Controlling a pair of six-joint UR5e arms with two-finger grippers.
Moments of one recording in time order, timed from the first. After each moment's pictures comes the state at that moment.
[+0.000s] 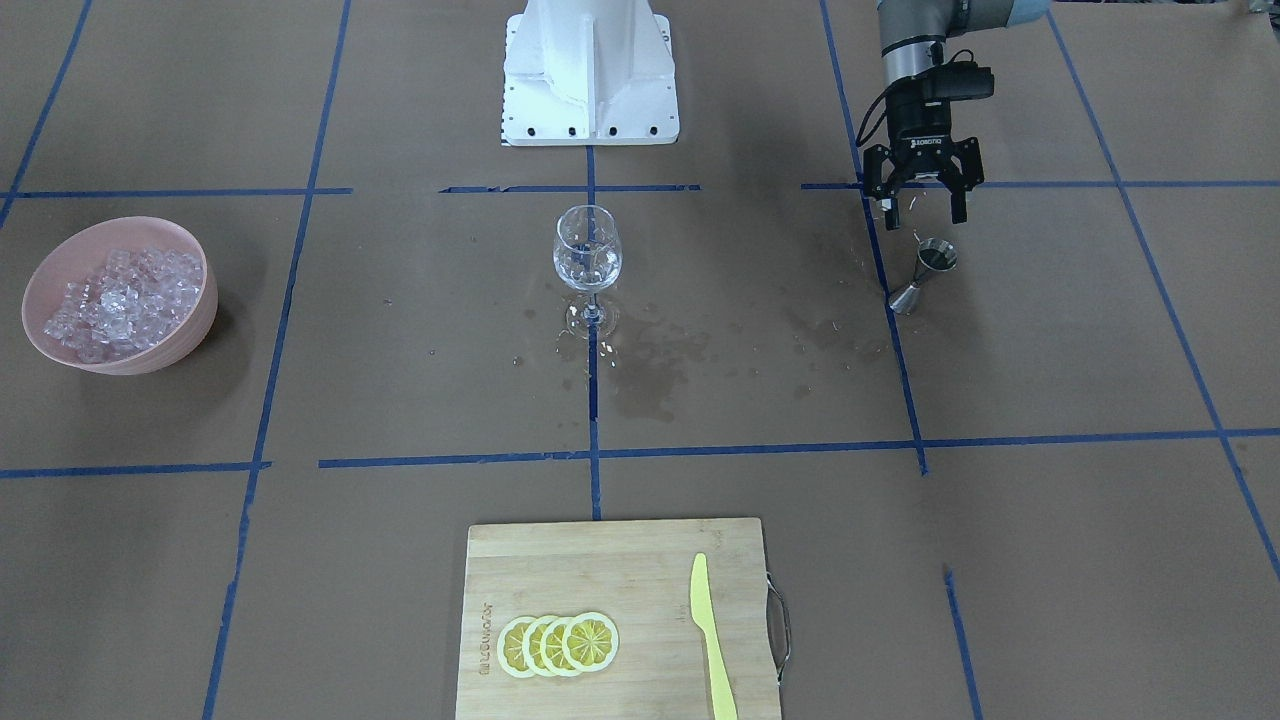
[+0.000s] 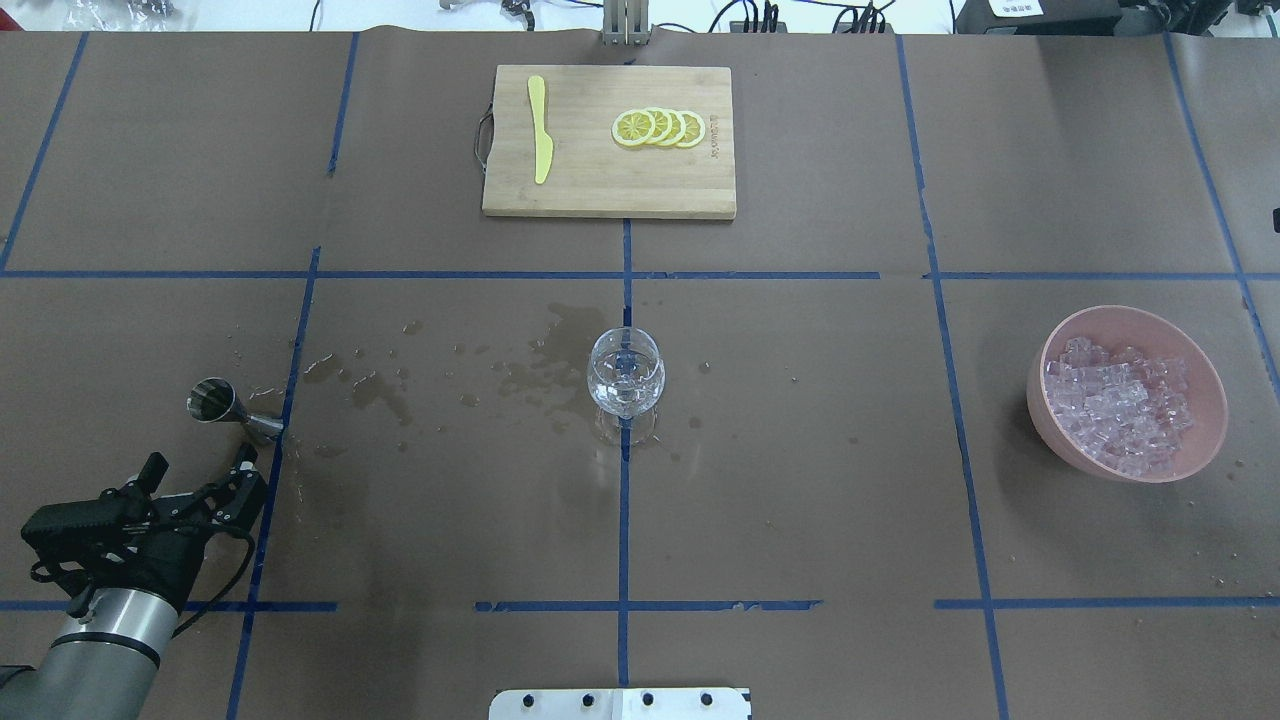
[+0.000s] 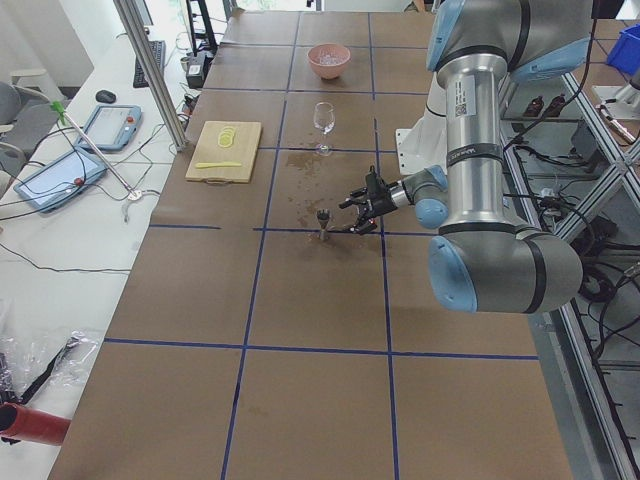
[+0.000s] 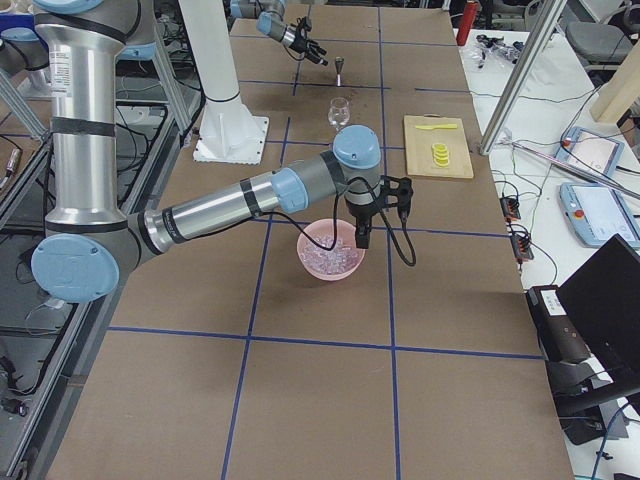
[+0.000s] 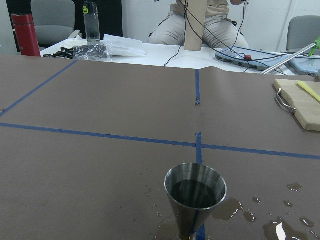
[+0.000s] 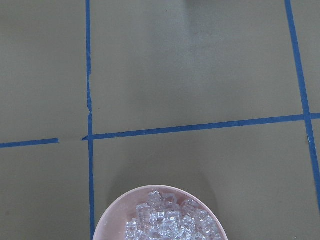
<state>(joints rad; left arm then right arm) 0.02 -1.32 -2.01 -1.94 -0.46 -1.85 1.41 -1.62 2.00 -1.49 2.43 0.55</state>
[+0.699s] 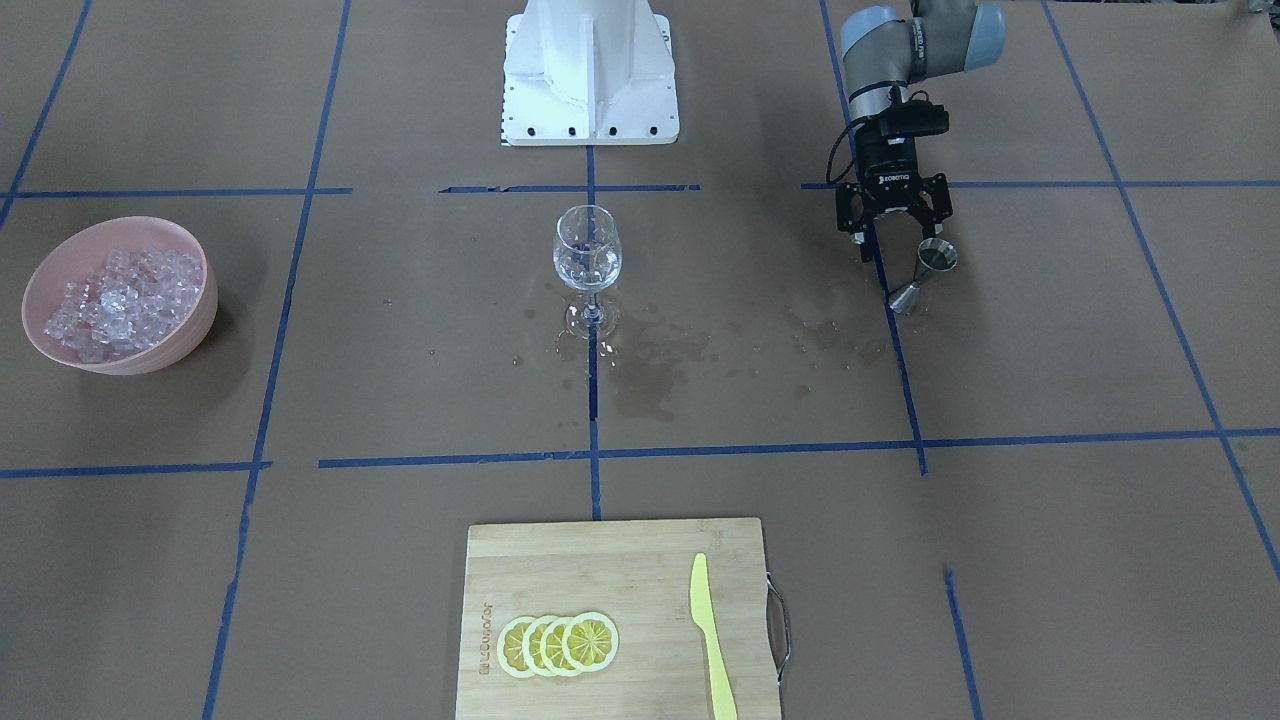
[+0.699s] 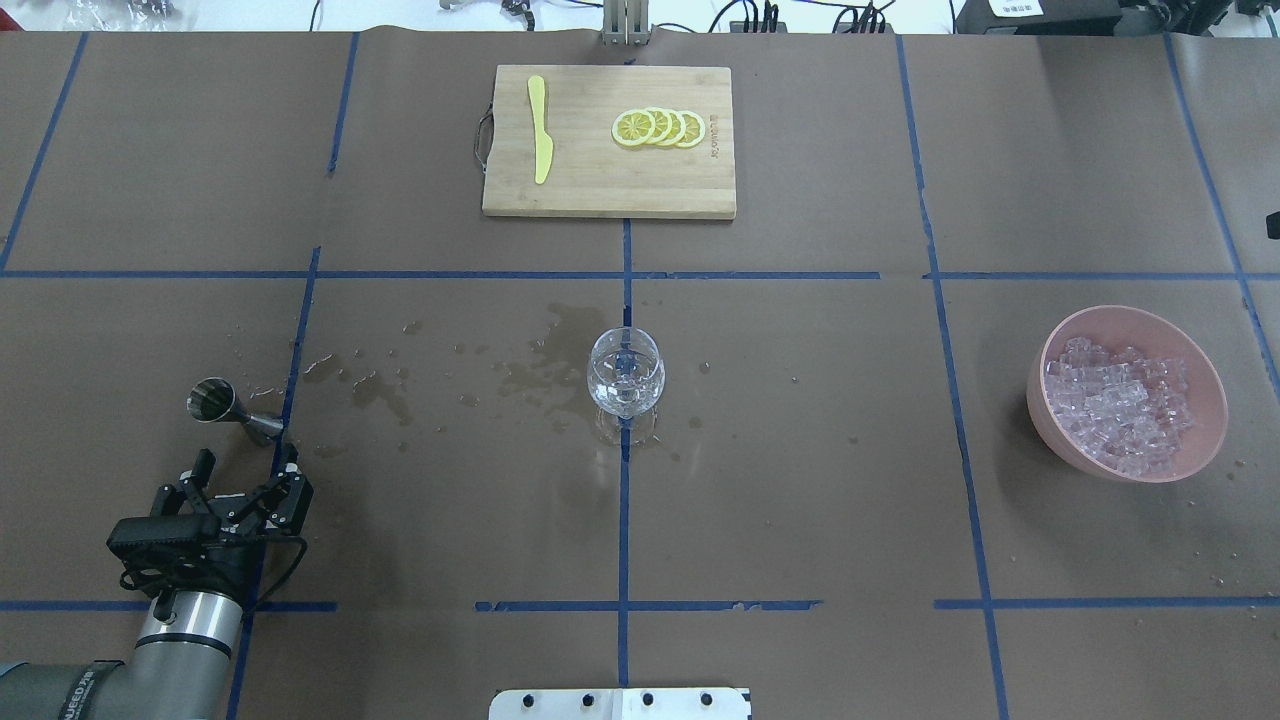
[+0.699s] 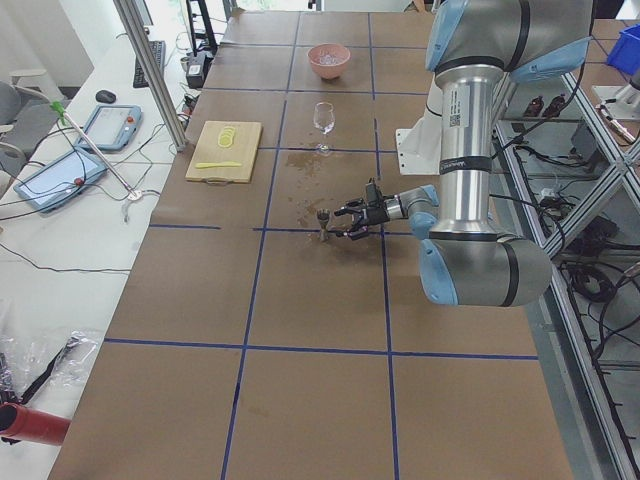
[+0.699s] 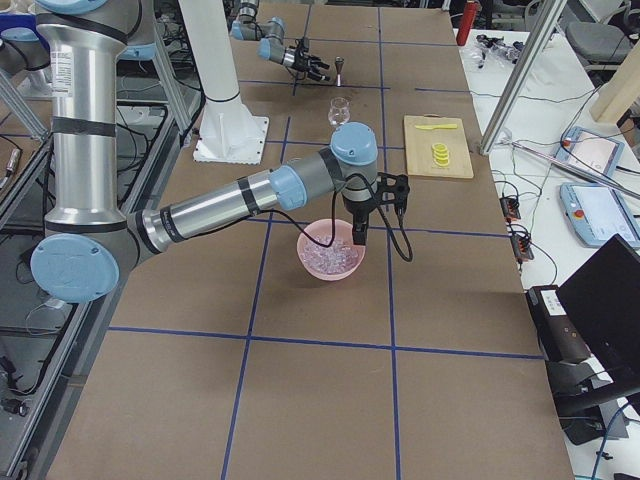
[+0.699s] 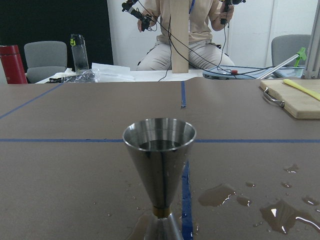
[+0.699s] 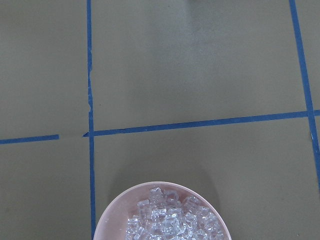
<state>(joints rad) 0.01 -1.46 -1.83 -1.93 -0.37 -1.85 1.40 -1.62 2.01 -1.49 2.43 0.55</state>
